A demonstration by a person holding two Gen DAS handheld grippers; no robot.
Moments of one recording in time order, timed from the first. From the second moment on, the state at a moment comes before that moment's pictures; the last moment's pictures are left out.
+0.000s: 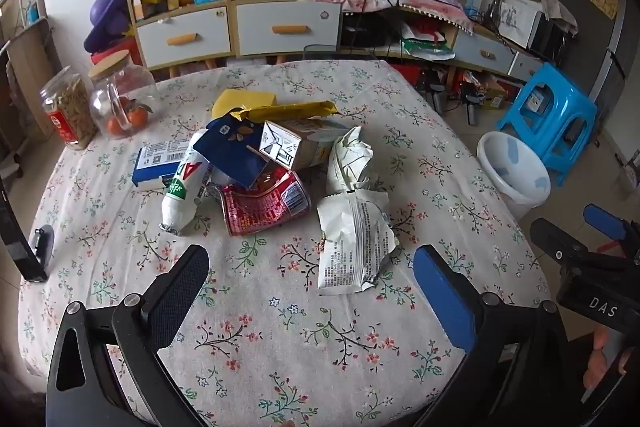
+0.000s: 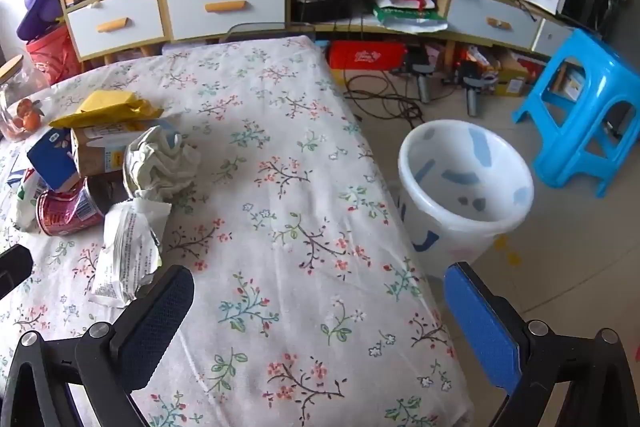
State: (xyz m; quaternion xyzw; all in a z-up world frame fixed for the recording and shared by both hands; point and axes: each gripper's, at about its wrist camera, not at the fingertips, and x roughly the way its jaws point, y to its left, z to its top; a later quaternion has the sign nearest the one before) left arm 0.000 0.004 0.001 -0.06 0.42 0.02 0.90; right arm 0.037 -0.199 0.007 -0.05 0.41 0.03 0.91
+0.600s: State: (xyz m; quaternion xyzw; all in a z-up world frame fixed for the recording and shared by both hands) left arm -0.004 -0.003 0.006 -0.04 0.41 0.03 0.91; right arm 0.039 -0.198 0.003 -0.04 0.41 0.02 0.91
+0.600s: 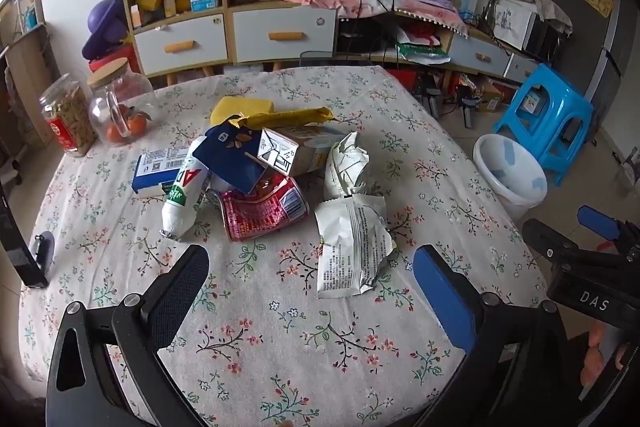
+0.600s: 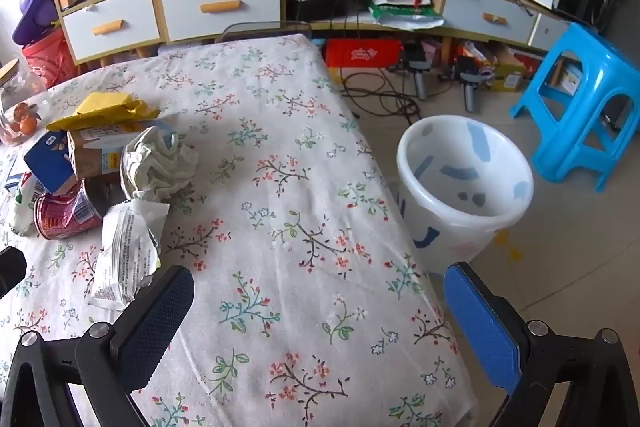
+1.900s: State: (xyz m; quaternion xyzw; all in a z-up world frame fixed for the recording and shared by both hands) left arm -0.004 -0.002 -0.004 -0.04 0.42 0.02 0.91; right arm 0.040 -0.198 0.001 -0.03 0.41 0.02 0.91
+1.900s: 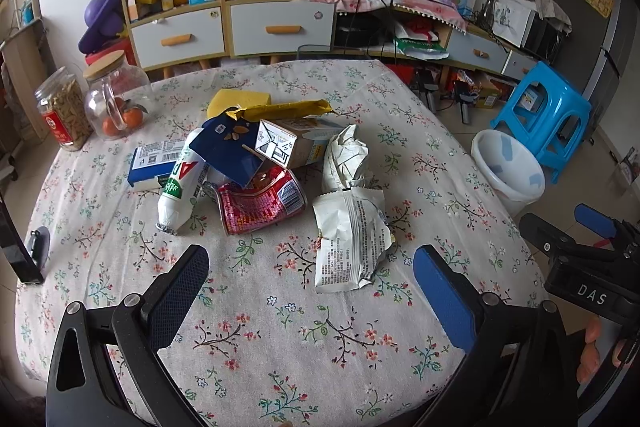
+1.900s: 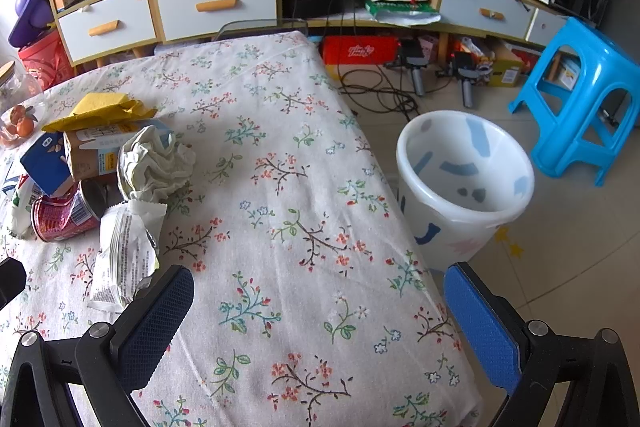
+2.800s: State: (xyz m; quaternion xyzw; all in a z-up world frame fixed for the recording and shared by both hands) left arm -0.006 0.001 -0.003 -0.05 0.42 0.02 0.91; right arm 0.042 -0.200 -0.002 -0.02 0.41 0.01 0.91
